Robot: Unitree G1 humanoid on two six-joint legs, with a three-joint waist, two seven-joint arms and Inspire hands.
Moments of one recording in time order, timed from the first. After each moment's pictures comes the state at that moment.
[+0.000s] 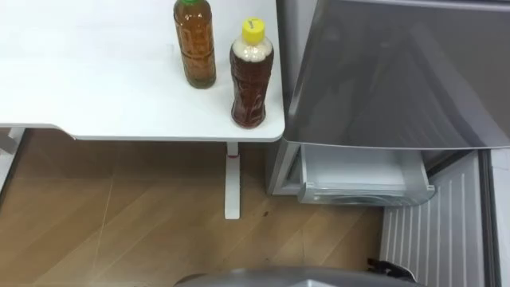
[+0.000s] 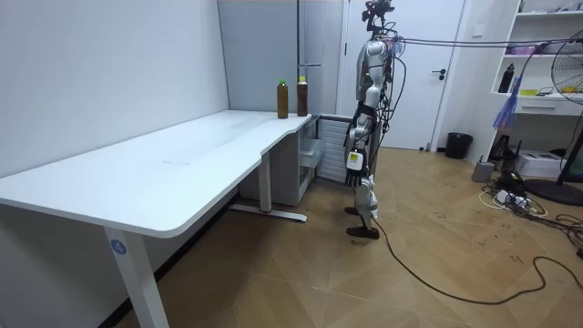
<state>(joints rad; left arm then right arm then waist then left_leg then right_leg) 0.19 0.18 -0.02 1.12 0.47 0.23 0.00 0.08 -0.23 0.09 1.24 0.15 0.05 0.09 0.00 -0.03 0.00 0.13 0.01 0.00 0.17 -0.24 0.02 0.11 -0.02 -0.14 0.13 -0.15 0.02</state>
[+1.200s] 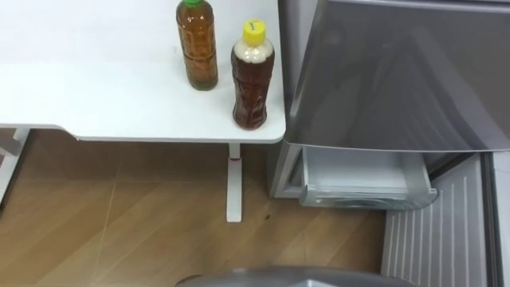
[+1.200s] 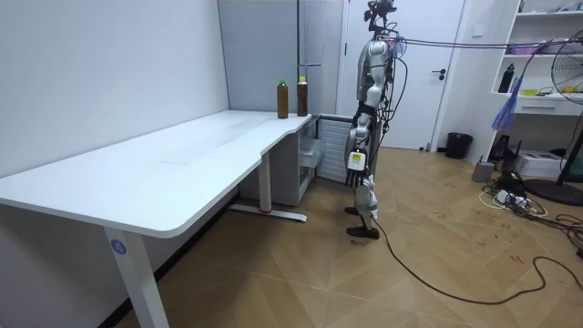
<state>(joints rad) 0.18 0.18 0.08 1.12 0.26 0.26 0.07 0.09 -0.23 0.08 1.30 0.02 0.13 0.02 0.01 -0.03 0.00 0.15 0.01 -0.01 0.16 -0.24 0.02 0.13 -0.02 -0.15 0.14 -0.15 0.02</state>
